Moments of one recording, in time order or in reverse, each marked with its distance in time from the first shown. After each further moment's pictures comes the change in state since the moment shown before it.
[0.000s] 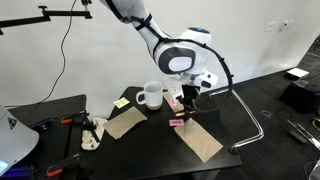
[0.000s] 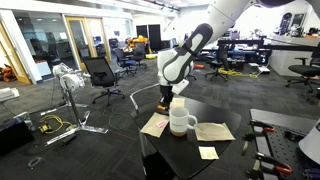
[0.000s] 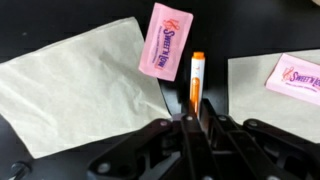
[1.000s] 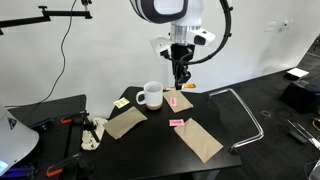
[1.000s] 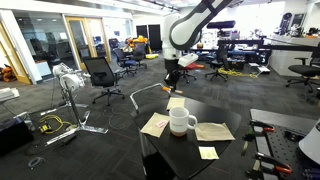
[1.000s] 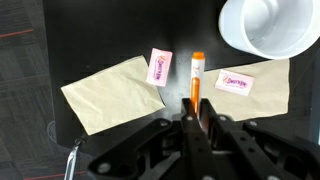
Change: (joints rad) arm 0.049 -0.367 -0.024 -0.160 -0.027 -0.246 0.092
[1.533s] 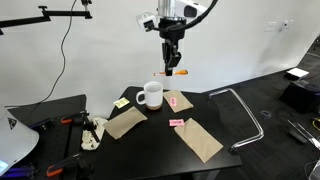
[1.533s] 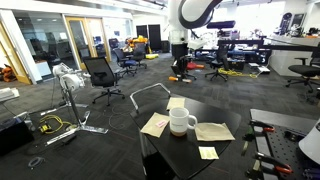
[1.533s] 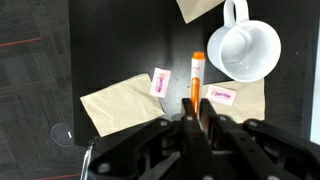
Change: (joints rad) arm 0.000 -0.194 0.008 -0.077 -0.009 -0.136 0.000
